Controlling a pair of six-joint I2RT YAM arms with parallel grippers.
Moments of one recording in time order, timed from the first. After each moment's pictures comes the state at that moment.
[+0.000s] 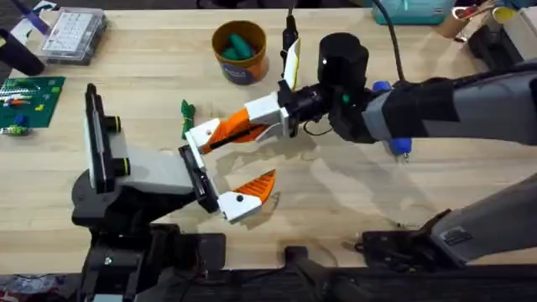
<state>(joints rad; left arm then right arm) -0.03 0.00 0.00 -0.07 1.08 -0.11 0.58 1.77 0.75 0.79 -1.29 1.34</state>
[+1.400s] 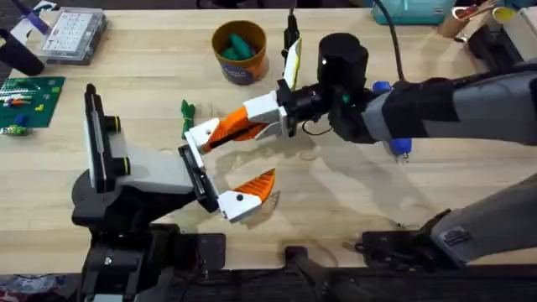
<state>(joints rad) -0.03 0.00 0.00 -0.07 1.07 -0.11 0.58 1.77 0.75 0.79 -1.25 1.35</state>
